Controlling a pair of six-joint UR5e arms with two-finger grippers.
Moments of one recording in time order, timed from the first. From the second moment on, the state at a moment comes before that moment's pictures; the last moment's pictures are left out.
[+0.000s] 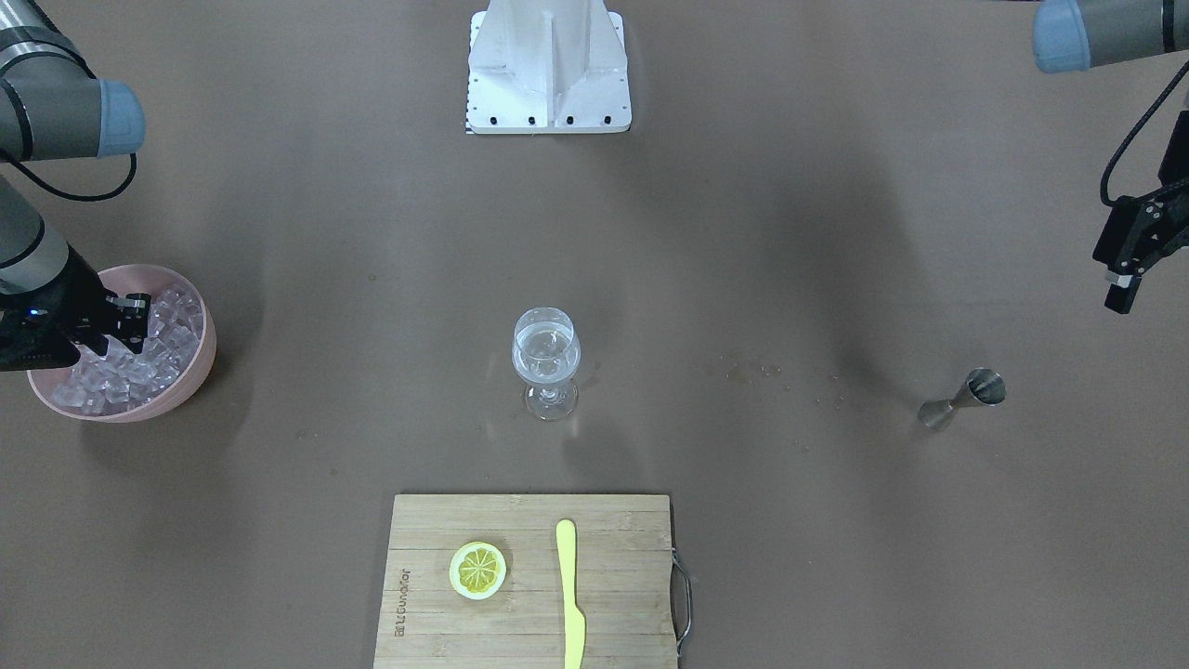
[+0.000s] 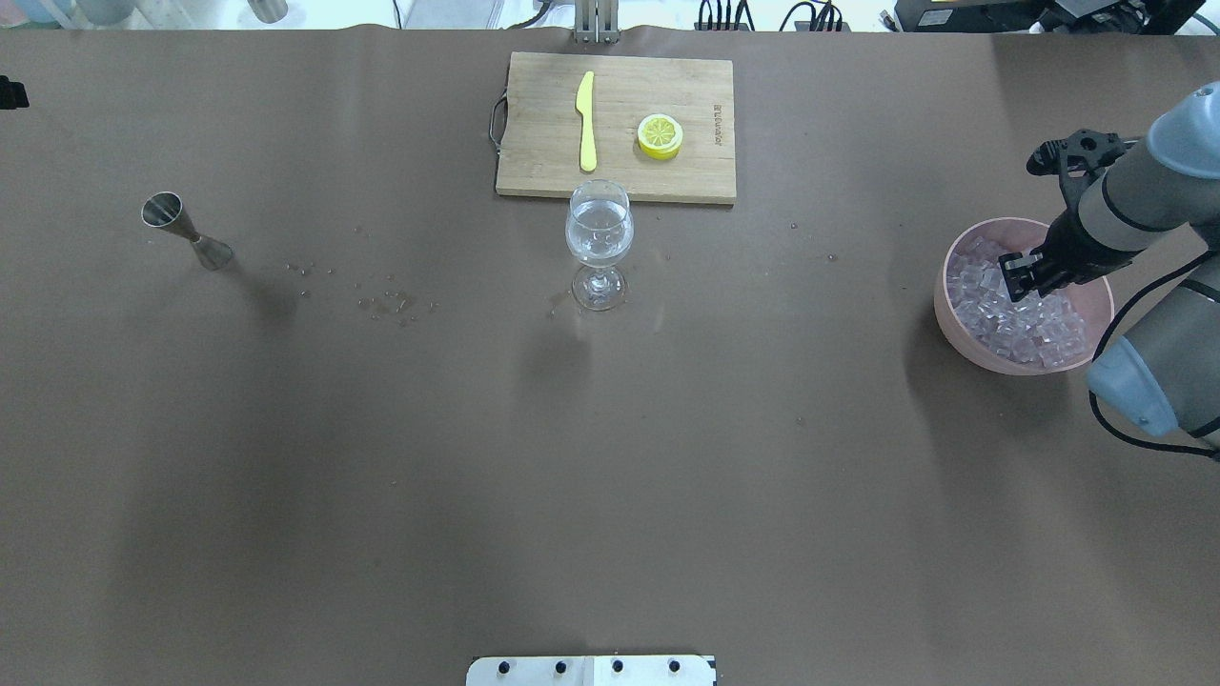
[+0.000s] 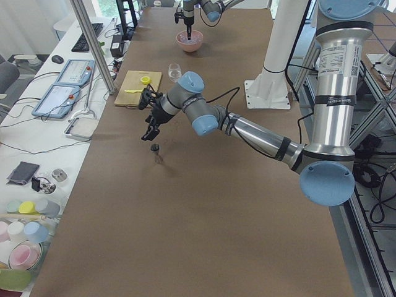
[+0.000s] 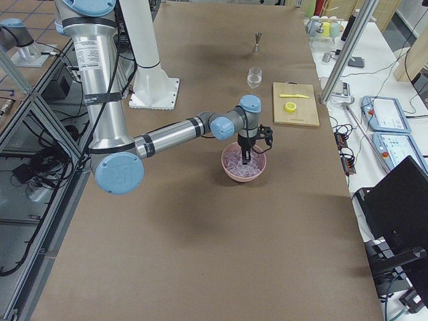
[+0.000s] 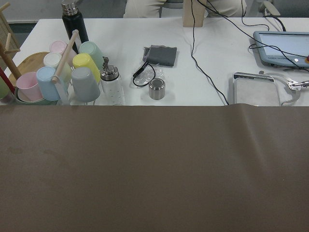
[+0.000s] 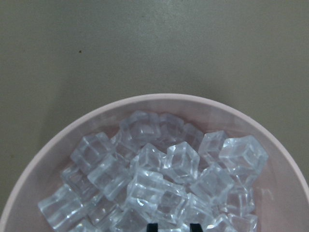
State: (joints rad) left arm -1.19 -1.59 -1.95 -2.15 -1.82 -0.84; right arm 0.98 -1.43 1.75 -1.44 2.08 0.65
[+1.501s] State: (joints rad) left arm -1.34 -1.66 -1.93 -1.90 -1.99 -0.59; right arm 1.08 -1.27 1.89 -1.49 2.20 0.70
